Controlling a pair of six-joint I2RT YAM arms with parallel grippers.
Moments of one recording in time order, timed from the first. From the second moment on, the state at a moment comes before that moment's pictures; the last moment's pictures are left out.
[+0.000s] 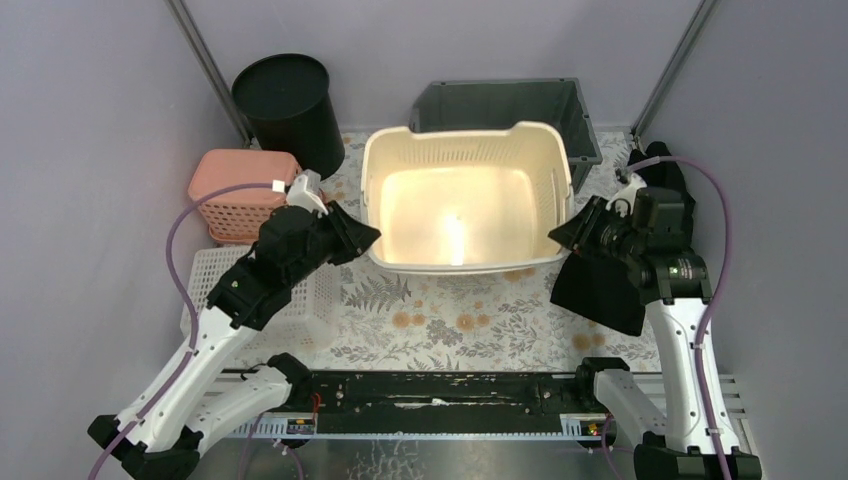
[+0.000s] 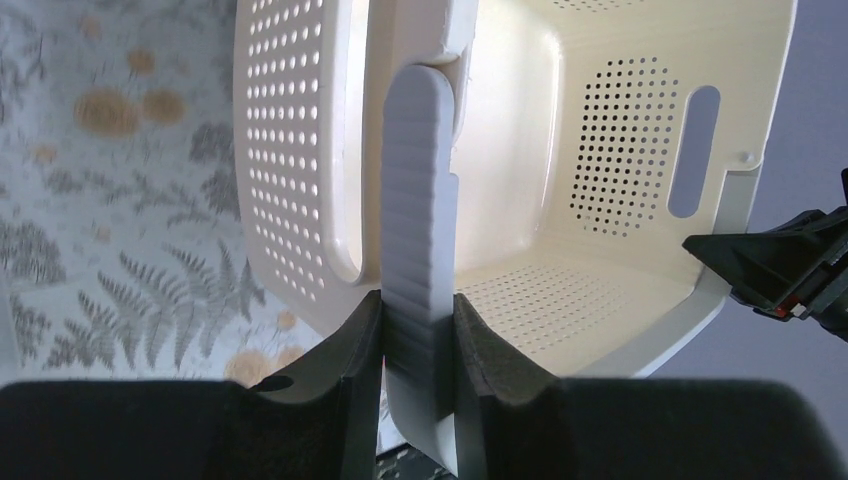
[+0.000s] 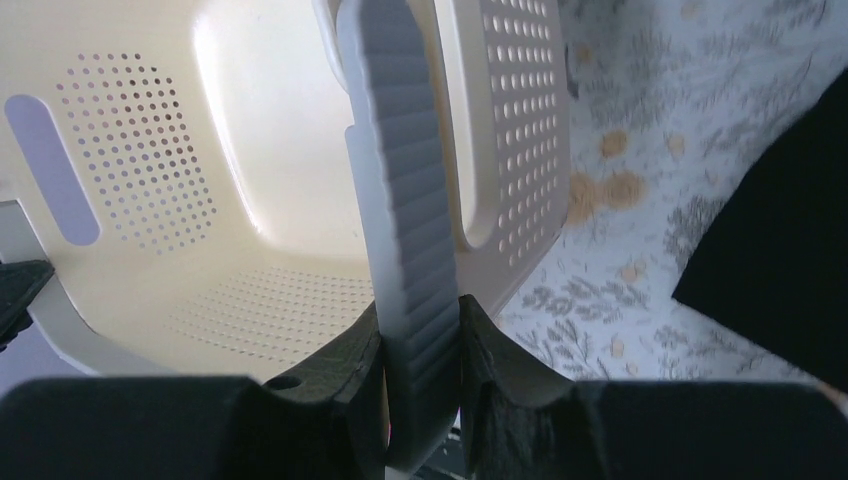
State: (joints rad) left arm -0.57 0.84 1.06 -0.57 -0.05 -0.79; right arm -0.01 0.88 1.13 -0.83 -0.44 0.47
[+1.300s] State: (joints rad) left arm -0.59 0.71 0.77 -0.65 0.00 -0.88; right arm -0.02 0.71 0.78 -0.80 -0.45 0.49
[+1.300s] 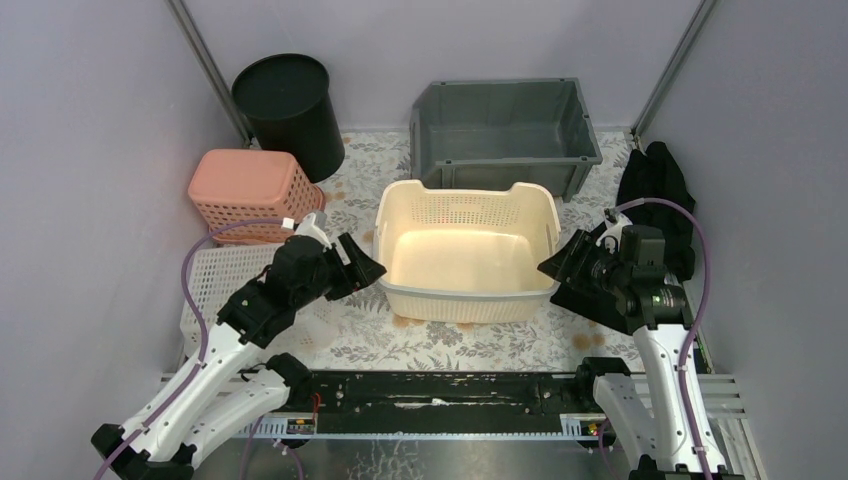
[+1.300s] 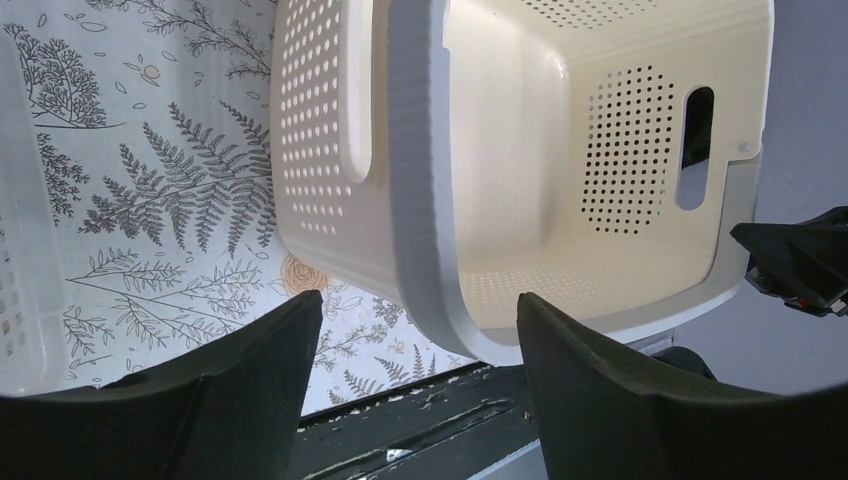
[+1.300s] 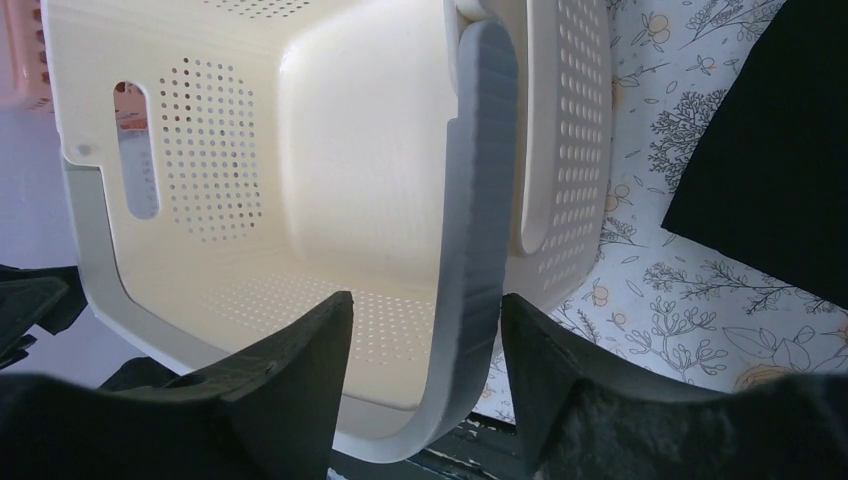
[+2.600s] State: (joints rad) left arm -0.59 0.70 0.87 -0.71 -0.03 -0.85; right arm -0.02 0.74 0.98 -0.83 -0.43 0.48
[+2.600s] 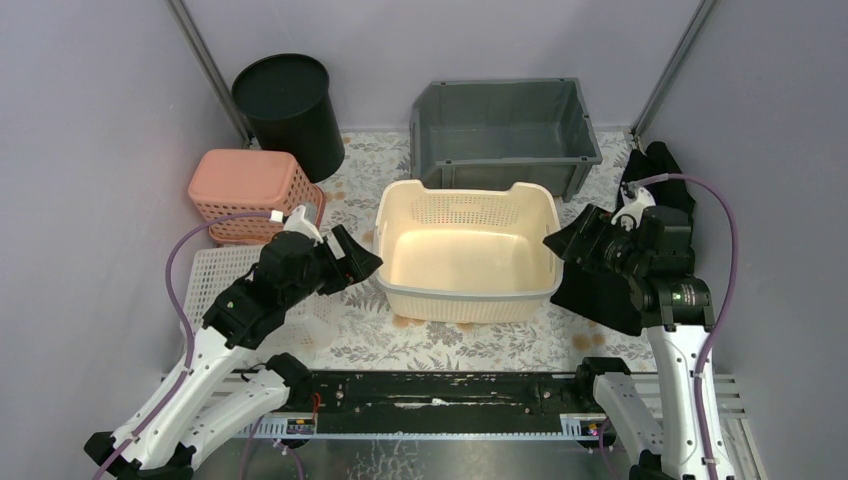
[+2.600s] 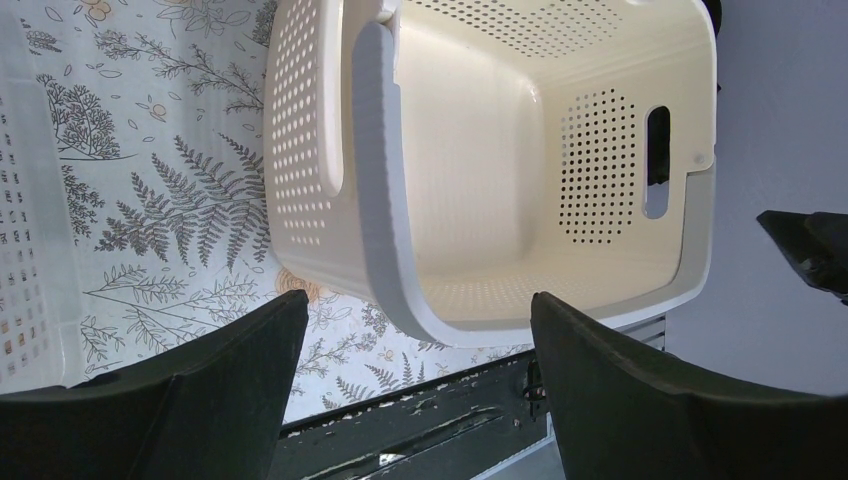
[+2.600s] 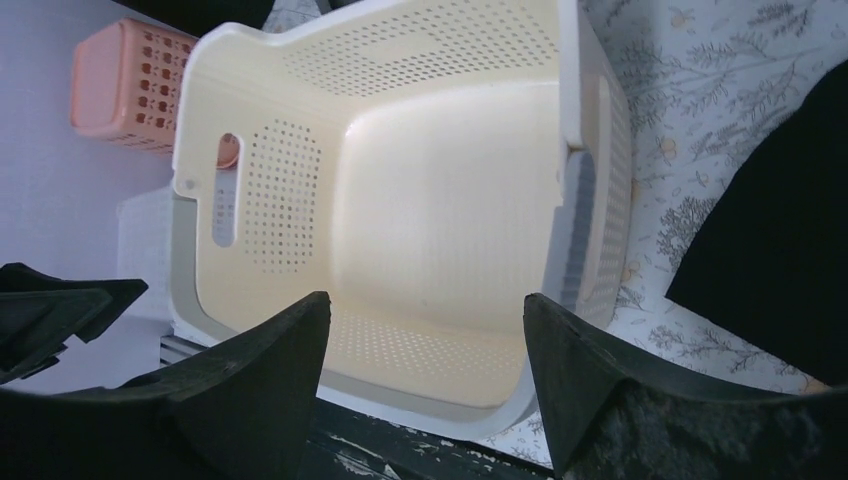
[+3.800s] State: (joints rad) left arm -0.59 0.72 0.89 -0.72 -0.04 -0.85; right arm 0.71 1.14 1.27 -0.91 -0.42 0.27
